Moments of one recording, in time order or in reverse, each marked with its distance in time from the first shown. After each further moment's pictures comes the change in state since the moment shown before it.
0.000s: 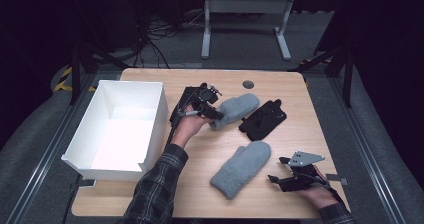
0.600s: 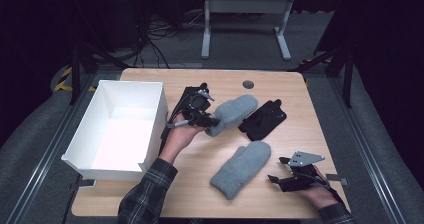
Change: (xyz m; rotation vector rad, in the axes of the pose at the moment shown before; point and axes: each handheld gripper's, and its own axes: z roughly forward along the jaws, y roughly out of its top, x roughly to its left) left arm -0.040 -0.030 -0.046 -0.061 -0.015 -0.004; right arm 0.000 0.000 0.000 0.000 -0.002 0.001
